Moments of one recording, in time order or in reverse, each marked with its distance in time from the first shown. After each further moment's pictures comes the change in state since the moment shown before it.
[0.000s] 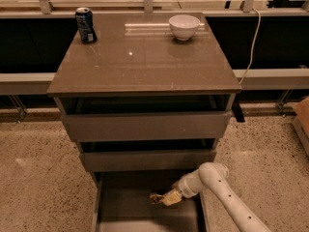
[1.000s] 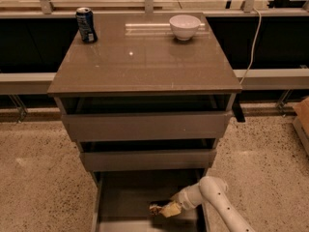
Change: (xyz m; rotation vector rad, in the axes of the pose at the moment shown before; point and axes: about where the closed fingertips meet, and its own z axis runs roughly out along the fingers) arm 0.050 0.006 0.046 -0.043 -0.030 0.053
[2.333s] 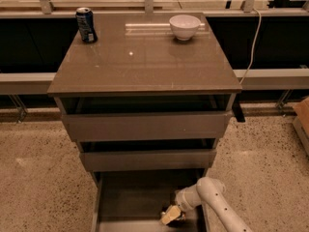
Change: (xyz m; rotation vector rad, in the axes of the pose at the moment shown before) arm 0.003 0.006 0.012 -0.018 0.010 0.002
